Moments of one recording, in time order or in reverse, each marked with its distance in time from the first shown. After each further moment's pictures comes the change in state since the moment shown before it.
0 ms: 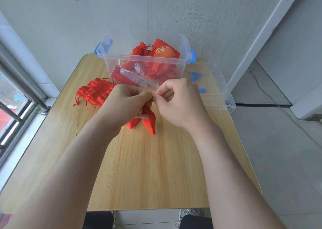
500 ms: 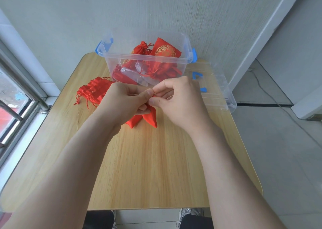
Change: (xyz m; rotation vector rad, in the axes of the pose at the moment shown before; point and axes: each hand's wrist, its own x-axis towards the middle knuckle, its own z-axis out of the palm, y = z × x) left_hand -0.003 0.000 -0.004 -0.082 0.005 -0.014; right_hand 0.000 0.000 -0.001 0.052 -0.025 -0.027
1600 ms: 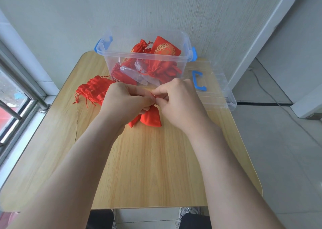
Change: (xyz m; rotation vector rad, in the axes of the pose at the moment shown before) left_hand -0.004 0.002 0.009 0.062 0.123 -0.030; right_hand 0.001 0.009 0.008 -0.191 -0.058 -0.101
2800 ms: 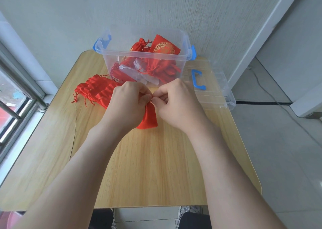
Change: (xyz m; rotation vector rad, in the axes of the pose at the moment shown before) left_hand 0.010 -0.015 0.006 0.595 0.053 0.431; right_hand -0.003 -0.003 0.001 -0.011 -0.009 0.051
